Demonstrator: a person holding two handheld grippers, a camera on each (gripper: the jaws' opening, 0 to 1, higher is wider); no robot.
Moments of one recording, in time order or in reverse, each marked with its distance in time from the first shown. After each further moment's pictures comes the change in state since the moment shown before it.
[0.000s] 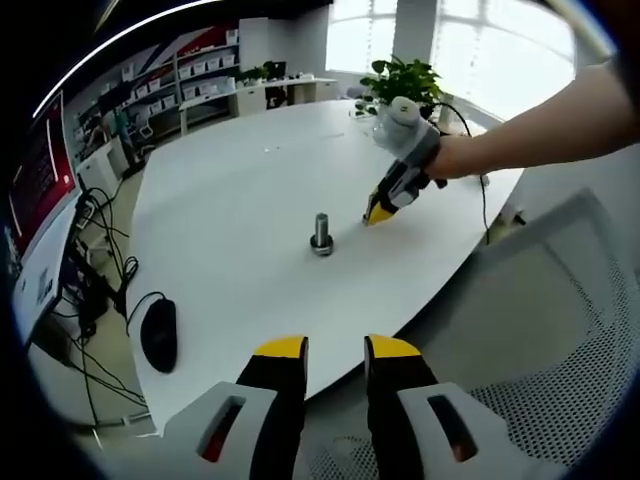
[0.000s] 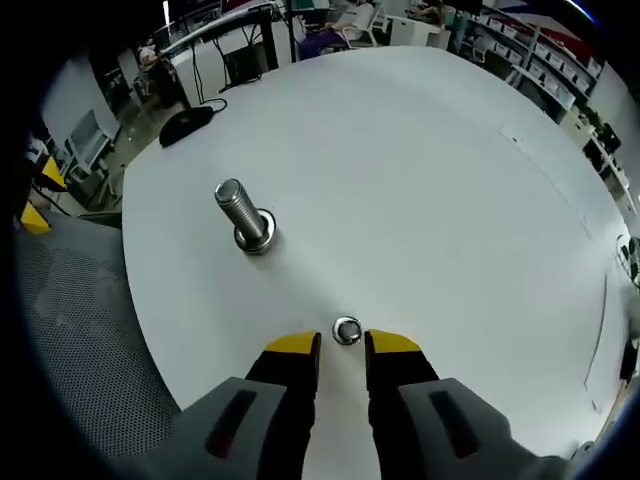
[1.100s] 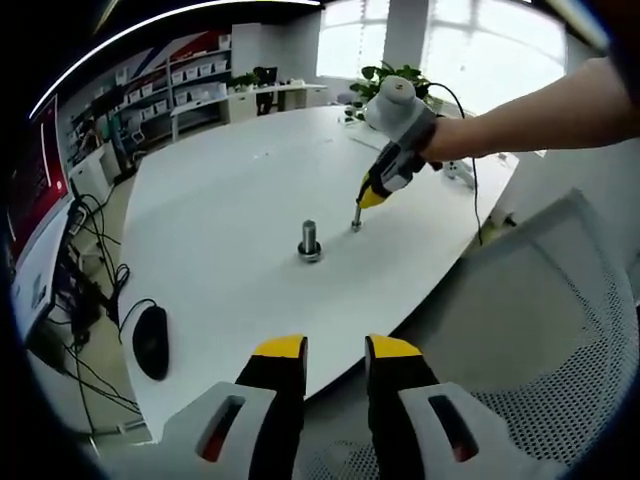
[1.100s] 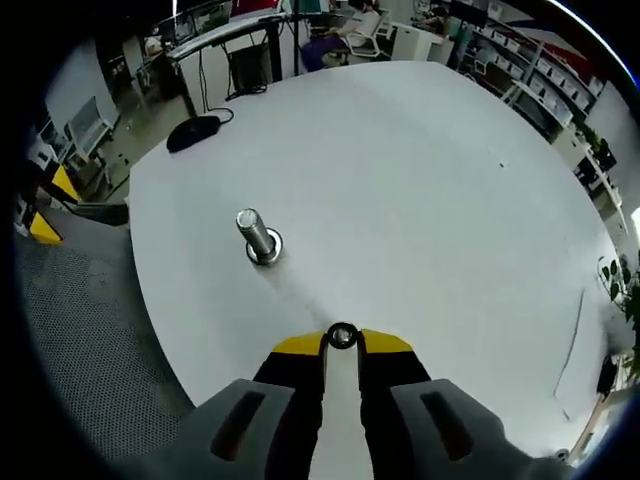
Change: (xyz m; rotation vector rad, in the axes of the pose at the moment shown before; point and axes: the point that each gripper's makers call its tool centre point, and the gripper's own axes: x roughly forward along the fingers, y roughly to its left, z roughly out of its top) left arm 0.001 -0.010 0.002 0.021 -0.011 -0.047; right arm -0.015 -0.003 0.021 -0.057 0.036 -0.048
